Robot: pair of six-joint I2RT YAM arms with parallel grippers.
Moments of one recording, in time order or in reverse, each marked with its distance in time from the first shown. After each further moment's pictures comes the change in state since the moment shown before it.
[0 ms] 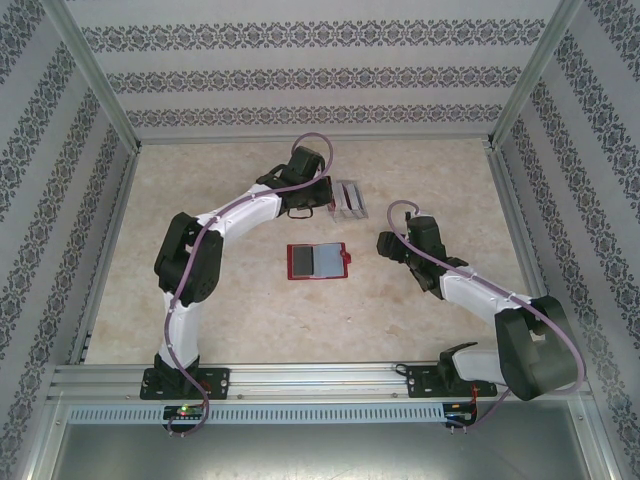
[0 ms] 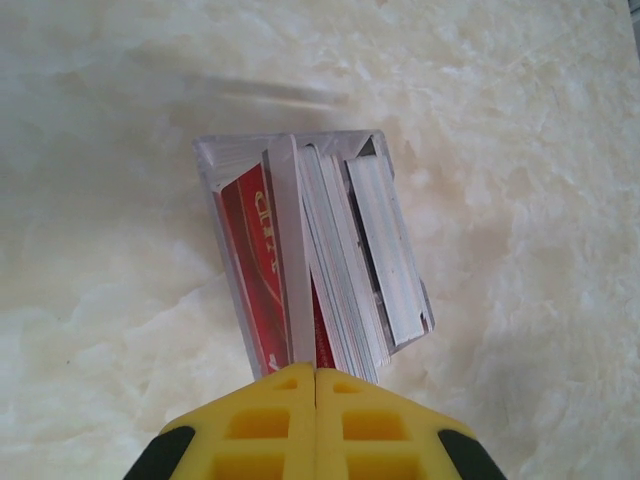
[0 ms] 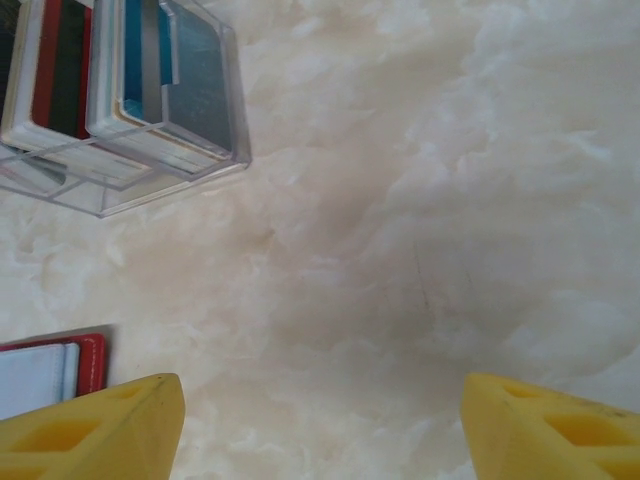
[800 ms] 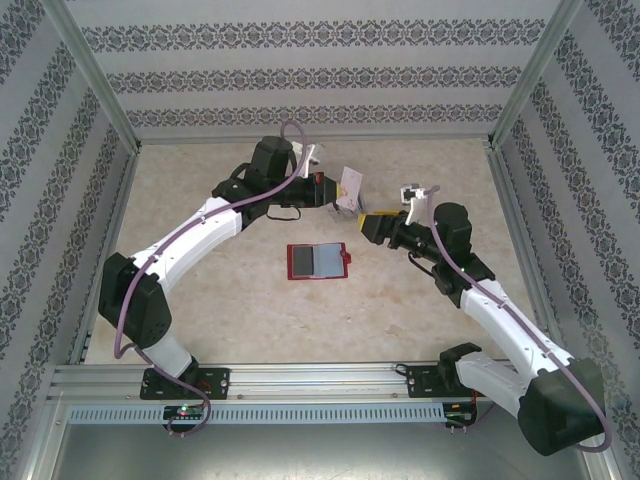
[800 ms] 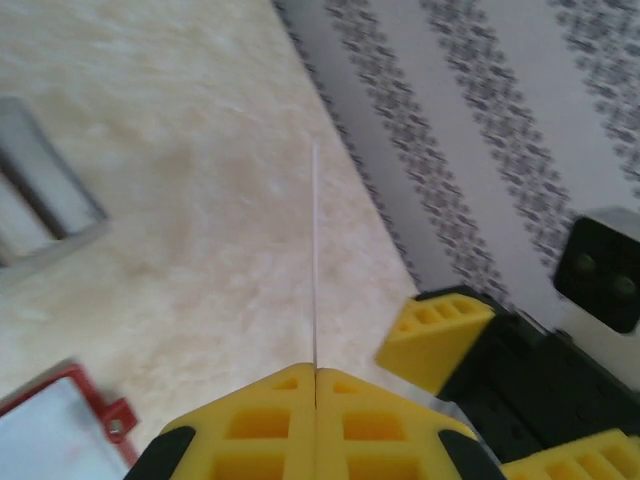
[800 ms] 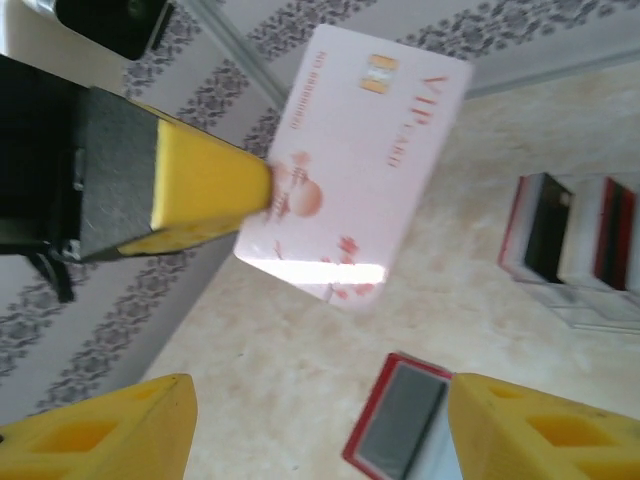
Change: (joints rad) left arm -0.010 -0.396 -0.193 0.088 0.471 0.056; right arm -0.008 -0.283 0.108 0.094 -0.630 0.134
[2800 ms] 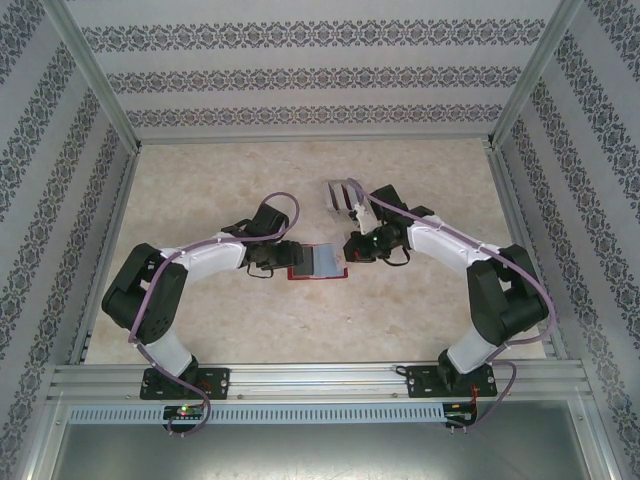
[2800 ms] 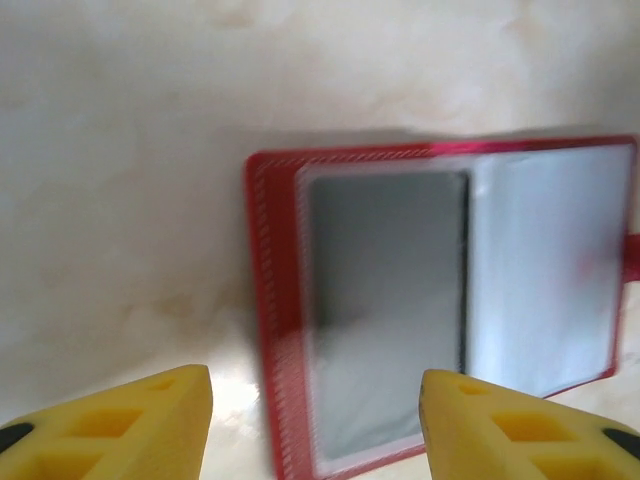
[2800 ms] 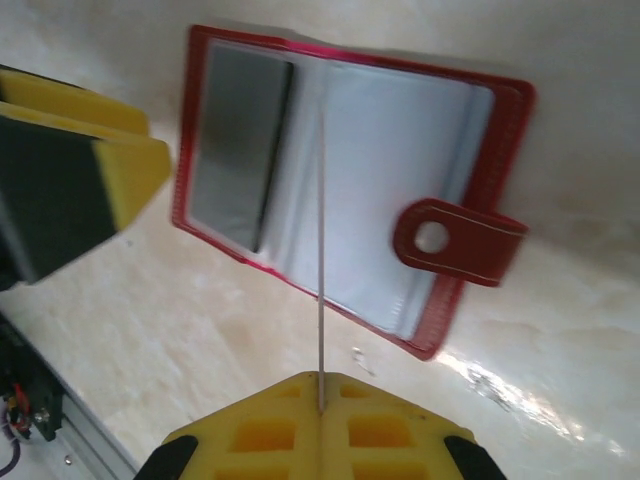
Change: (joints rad) left arm 0.033 0.028 -0.512 -0.002 -0.398 -0.051; right arm 0.122 0.621 0.402 -0.735 0.064 -0.272
